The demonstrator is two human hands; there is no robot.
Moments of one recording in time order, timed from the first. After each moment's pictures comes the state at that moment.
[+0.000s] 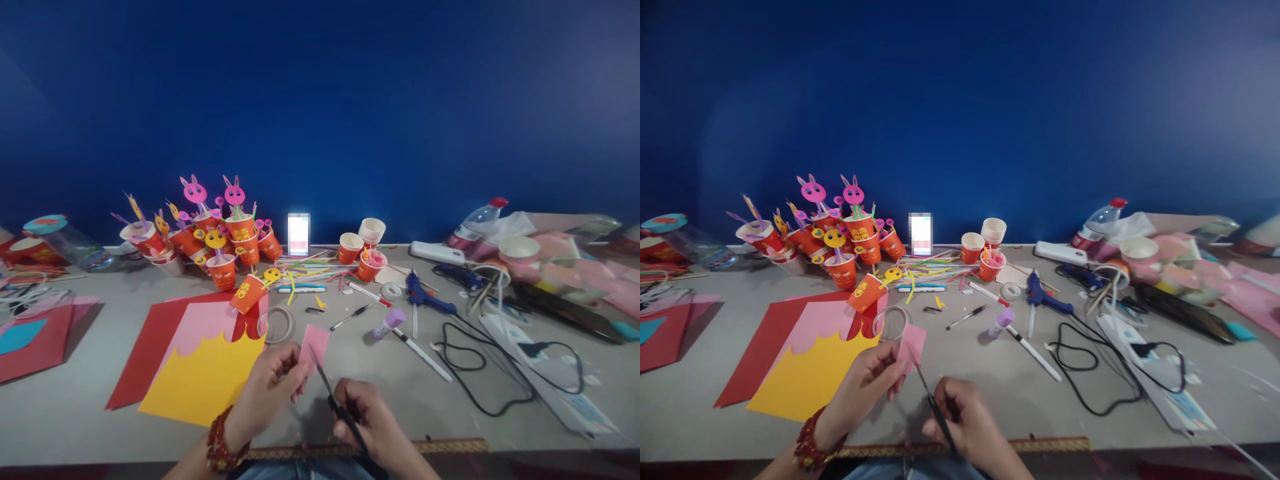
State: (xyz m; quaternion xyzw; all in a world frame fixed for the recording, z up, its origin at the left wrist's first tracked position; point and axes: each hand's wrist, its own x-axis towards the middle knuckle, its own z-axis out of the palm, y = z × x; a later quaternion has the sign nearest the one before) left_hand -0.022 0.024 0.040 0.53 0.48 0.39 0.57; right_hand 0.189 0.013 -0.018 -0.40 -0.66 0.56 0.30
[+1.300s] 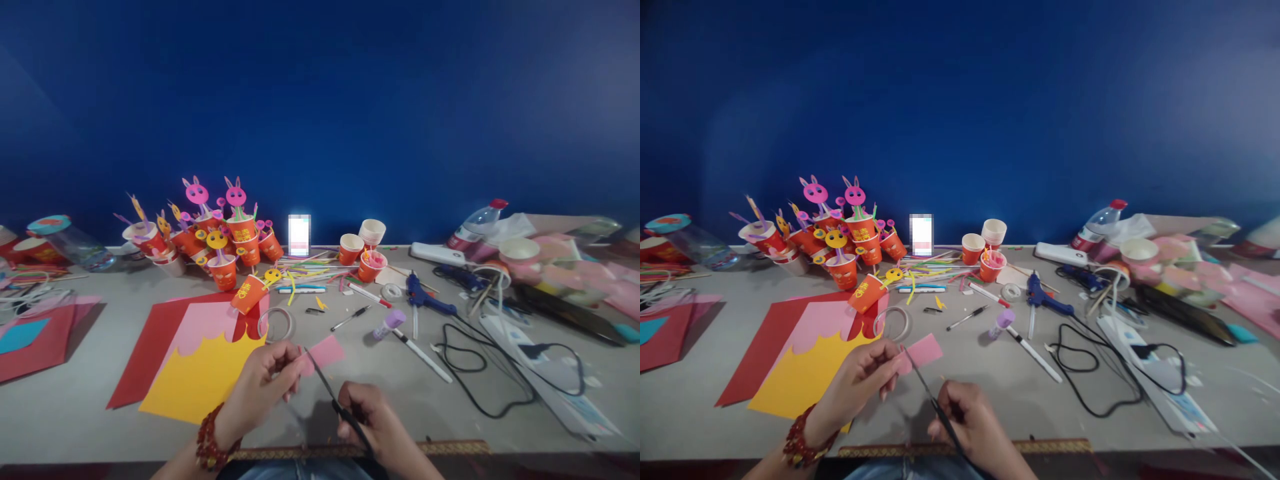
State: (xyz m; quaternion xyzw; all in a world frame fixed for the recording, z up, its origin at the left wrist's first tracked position) left_hand -0.035 0.022 0.045 0.54 0.49 0.39 0.56; right_hand 0.195 0.014 -0.018 -0.40 -0.69 0.53 0.30
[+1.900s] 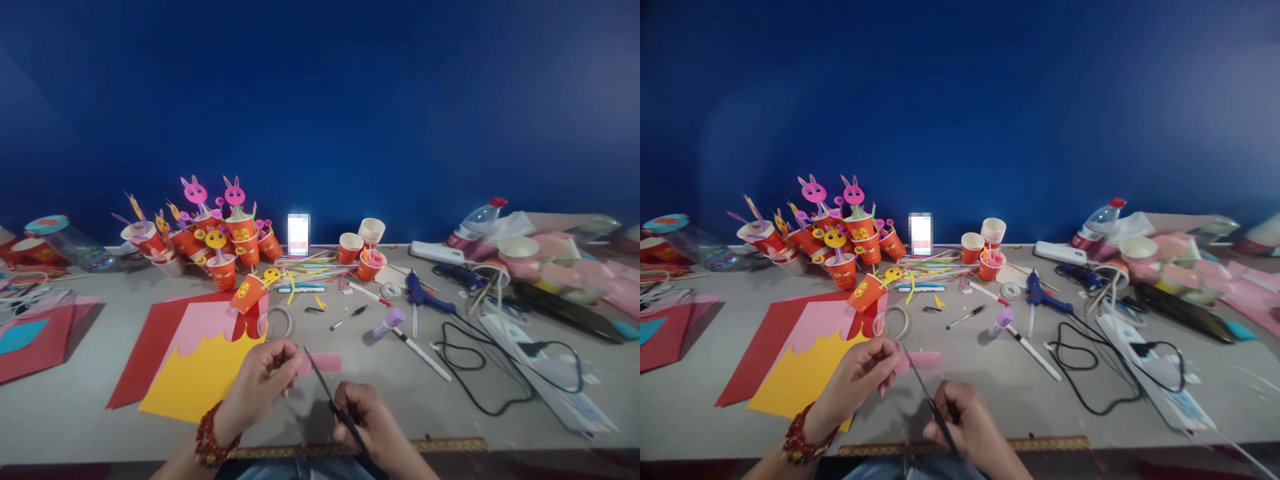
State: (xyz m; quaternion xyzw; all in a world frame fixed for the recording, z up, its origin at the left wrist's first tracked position) left_hand -0.034 0.024 0.046 0.54 0.50 0.39 0.55; right_hand 0.190 0.010 -0.020 -0.40 -0.66 0.56 0.30
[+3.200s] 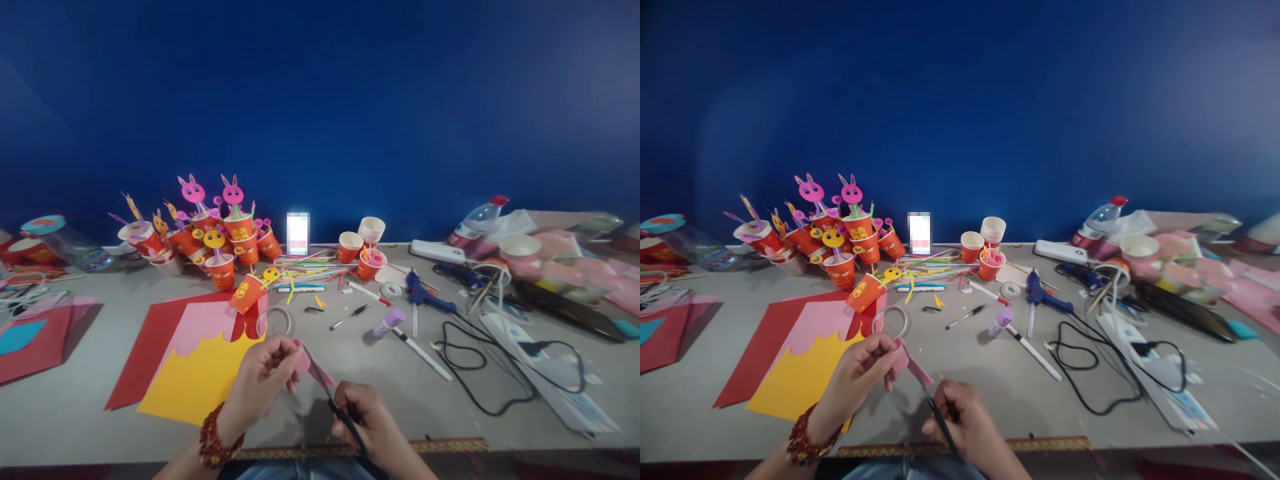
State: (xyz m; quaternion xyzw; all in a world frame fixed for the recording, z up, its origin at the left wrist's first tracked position) left_hand -0.028 0.028 0.044 0.51 0.50 0.44 0.55; right_hand 0.189 0.012 -0.022 -0.41 -0.68 0.53 0.31
